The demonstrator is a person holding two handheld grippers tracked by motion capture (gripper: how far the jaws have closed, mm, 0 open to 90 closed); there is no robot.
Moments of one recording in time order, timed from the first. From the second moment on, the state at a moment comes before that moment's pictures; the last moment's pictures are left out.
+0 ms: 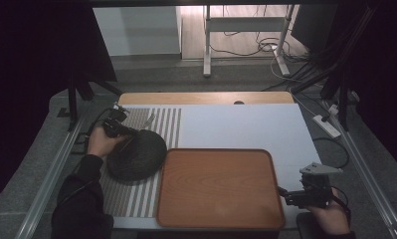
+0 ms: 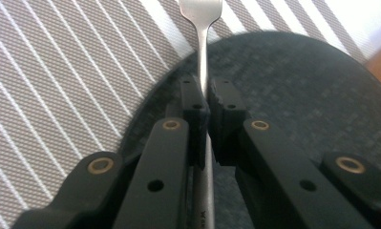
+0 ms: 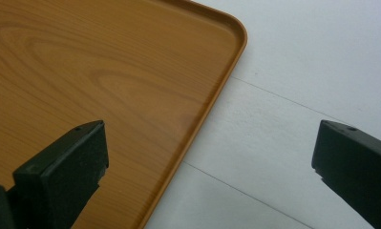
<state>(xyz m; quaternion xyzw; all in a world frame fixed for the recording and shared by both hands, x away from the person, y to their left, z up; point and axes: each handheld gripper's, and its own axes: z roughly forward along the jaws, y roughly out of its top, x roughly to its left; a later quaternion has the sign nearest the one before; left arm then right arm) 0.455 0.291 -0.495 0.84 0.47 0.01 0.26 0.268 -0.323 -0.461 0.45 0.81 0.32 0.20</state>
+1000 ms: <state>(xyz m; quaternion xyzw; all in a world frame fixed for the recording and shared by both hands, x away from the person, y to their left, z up) 0.370 0.253 -0.485 0.83 0.47 0.01 0.29 0.266 -0.321 -0.461 0.44 0.81 0.32 0.20</state>
